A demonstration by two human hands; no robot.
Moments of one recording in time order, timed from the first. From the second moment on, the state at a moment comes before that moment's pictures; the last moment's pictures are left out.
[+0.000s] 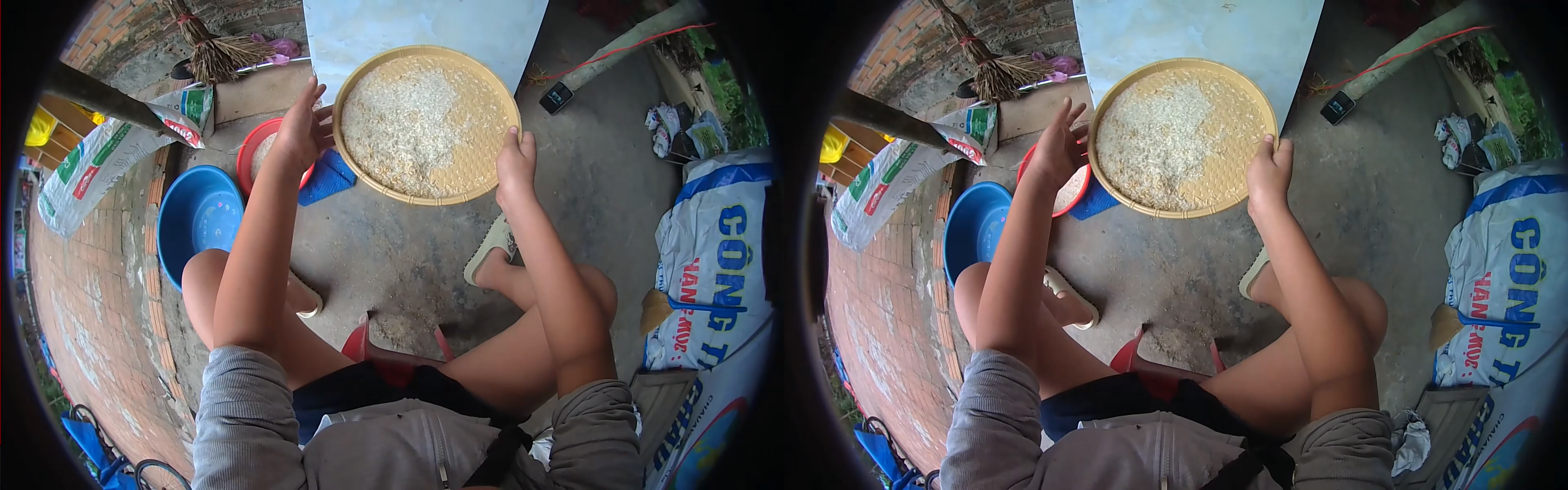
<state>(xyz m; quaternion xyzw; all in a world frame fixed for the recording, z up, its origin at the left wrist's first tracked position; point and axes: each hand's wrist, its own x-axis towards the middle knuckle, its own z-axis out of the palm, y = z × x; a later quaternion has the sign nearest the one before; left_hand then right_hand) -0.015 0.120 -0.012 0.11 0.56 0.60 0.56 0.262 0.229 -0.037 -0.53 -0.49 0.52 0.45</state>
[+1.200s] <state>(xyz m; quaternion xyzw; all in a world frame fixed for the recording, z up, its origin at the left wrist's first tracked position) -0.060 0.031 0.009 0.12 0.59 0.66 0.45 0.179 0.193 -0.013 -0.47 -0.71 0.45 0.29</state>
